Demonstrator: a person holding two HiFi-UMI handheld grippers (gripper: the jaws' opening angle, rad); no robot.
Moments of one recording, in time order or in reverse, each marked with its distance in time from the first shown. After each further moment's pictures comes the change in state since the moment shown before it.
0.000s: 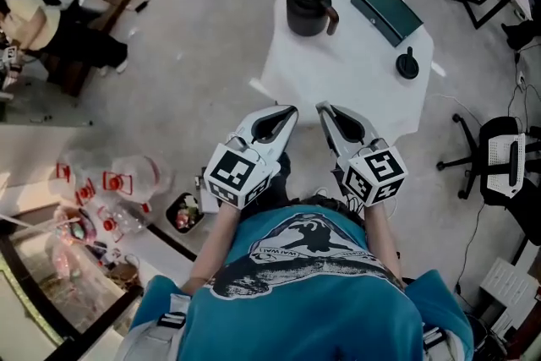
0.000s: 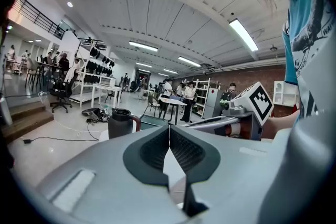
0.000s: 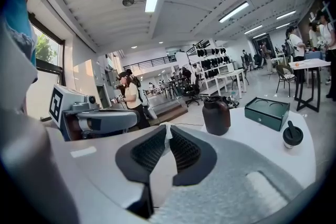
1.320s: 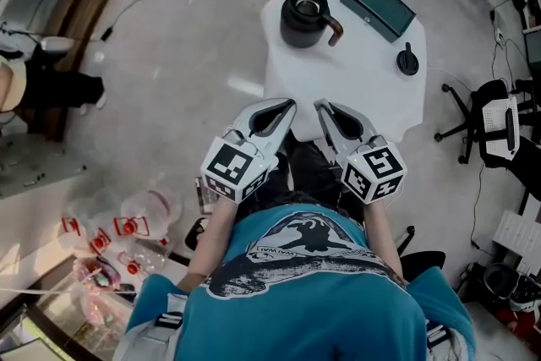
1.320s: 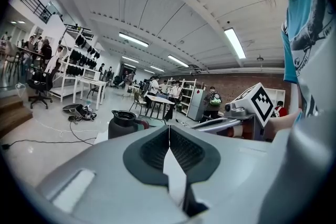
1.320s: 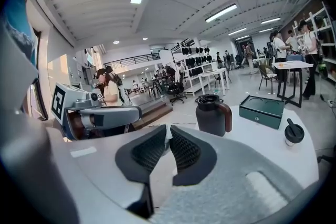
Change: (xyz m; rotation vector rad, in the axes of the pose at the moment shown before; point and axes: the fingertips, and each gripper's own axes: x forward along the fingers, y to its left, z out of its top) left arm 0.027 0.099 0.015 -0.011 0.029 -0.212; right arm 0.085 -0.013 0.018 0.061 0.019 -0.198
